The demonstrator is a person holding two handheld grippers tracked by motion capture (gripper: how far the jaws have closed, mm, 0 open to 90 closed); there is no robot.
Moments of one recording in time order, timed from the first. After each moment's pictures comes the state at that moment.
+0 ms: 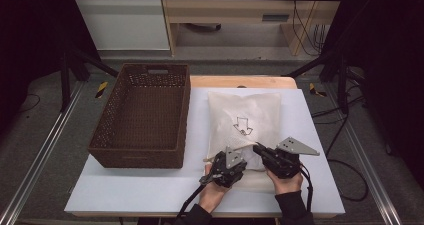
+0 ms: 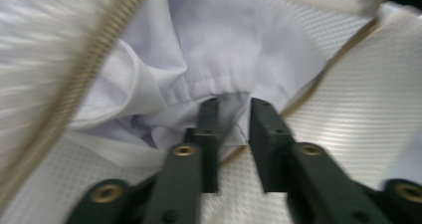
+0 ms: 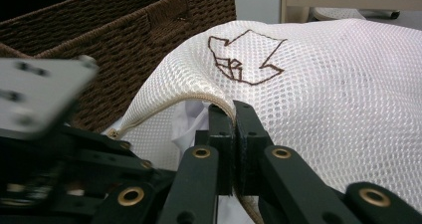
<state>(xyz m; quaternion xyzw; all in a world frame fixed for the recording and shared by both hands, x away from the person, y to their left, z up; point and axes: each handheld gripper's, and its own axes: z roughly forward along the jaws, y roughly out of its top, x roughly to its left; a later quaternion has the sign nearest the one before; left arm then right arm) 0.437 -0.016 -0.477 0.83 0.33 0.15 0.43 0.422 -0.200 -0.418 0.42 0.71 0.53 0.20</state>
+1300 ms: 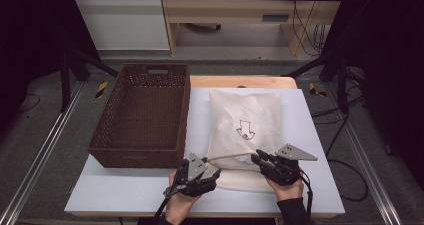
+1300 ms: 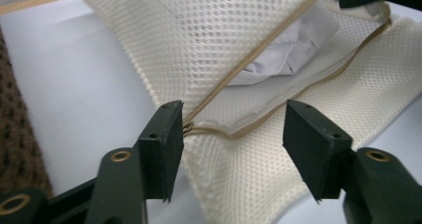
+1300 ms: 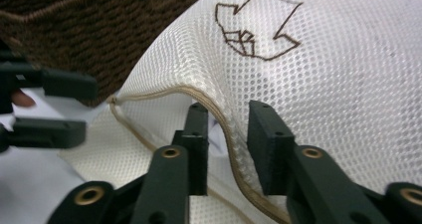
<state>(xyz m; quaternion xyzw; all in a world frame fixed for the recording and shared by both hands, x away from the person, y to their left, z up) 0.394 0.084 -0.446 0.79 0.35 0.21 0.46 0.412 -0.203 -0.436 0.43 0.73 0.50 0.18</state>
